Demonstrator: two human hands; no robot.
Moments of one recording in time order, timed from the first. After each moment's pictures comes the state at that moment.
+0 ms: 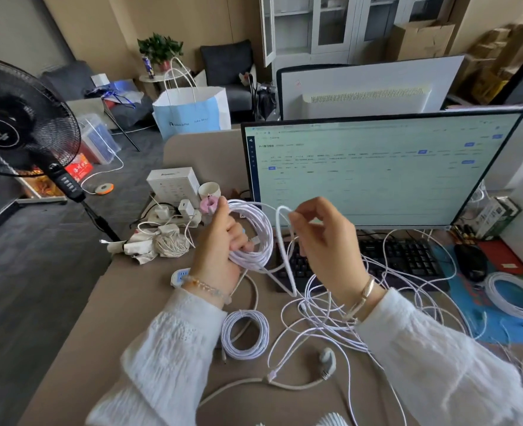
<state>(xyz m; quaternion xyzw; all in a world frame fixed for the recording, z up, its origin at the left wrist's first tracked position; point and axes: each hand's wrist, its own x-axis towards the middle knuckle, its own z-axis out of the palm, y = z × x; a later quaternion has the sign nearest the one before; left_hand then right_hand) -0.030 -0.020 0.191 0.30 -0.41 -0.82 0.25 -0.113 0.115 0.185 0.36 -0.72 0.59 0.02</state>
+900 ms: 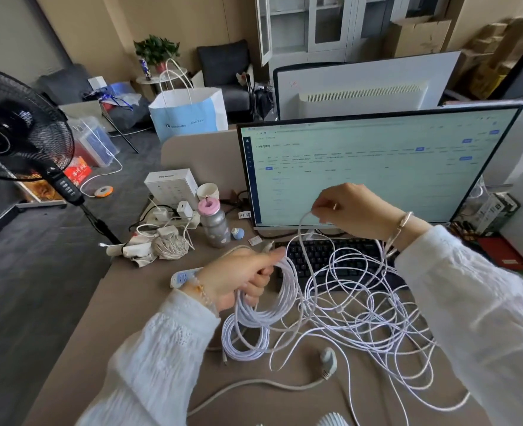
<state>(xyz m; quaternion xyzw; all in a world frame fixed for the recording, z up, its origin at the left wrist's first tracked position) -0.018 -0.014 0.185 0.27 -0.65 -0.70 -0.14 -0.194 0.132 0.220 0.45 -0.85 0.23 -0.09</state>
